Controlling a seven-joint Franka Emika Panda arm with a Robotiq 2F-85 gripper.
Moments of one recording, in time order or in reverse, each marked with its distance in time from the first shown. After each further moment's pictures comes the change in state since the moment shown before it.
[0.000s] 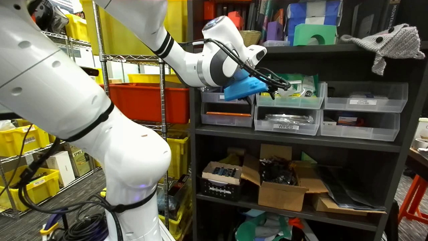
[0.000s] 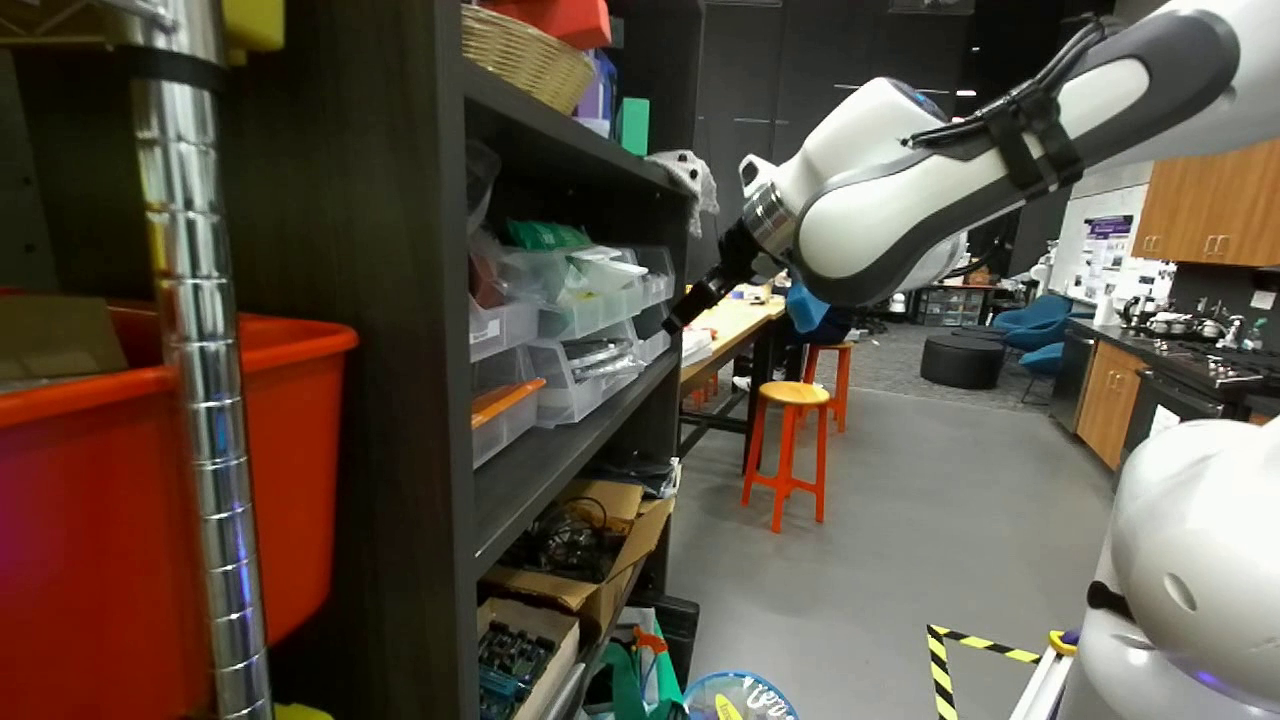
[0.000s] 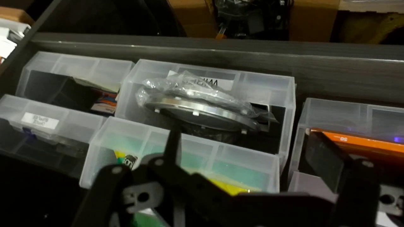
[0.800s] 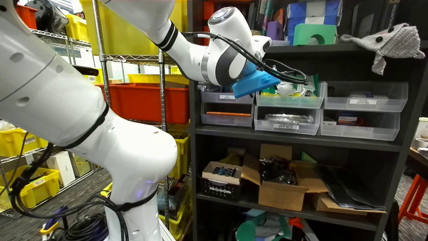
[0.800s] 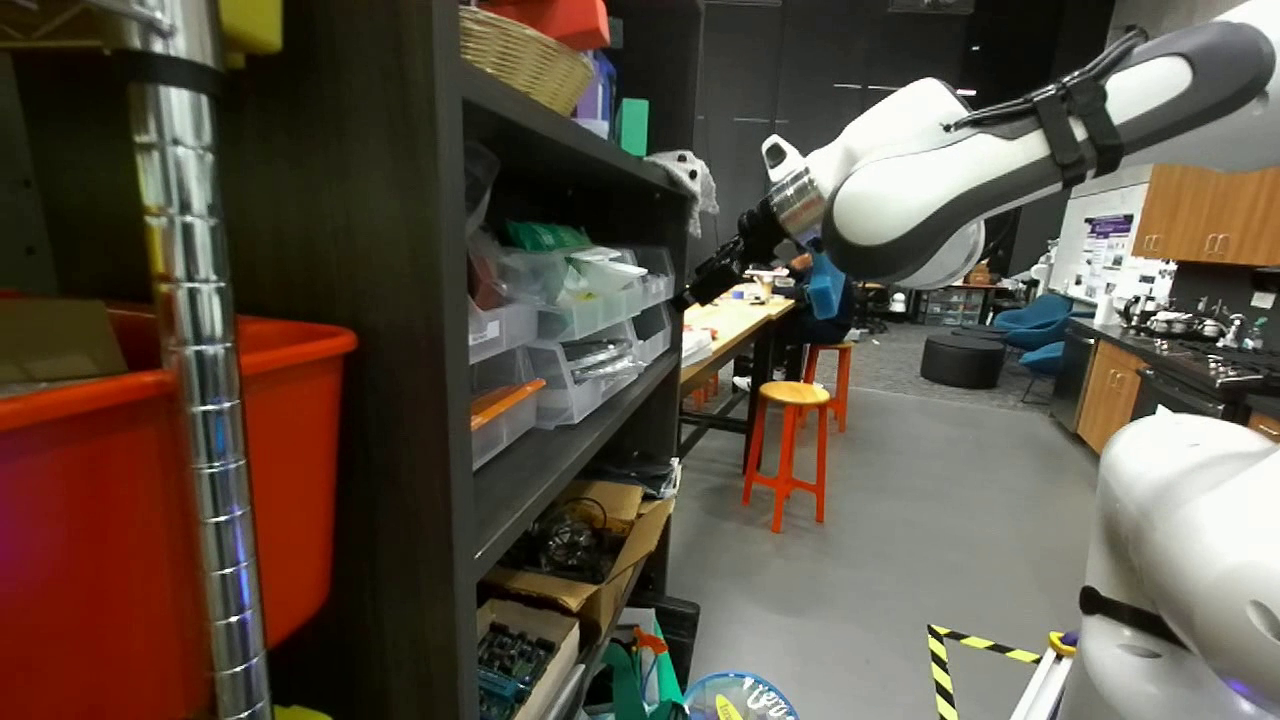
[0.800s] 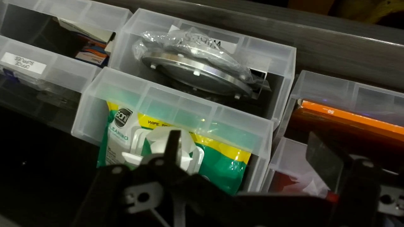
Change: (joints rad) arm 0.222 -0.079 -0.263 -0.002 -0.009 0.050 -0.246
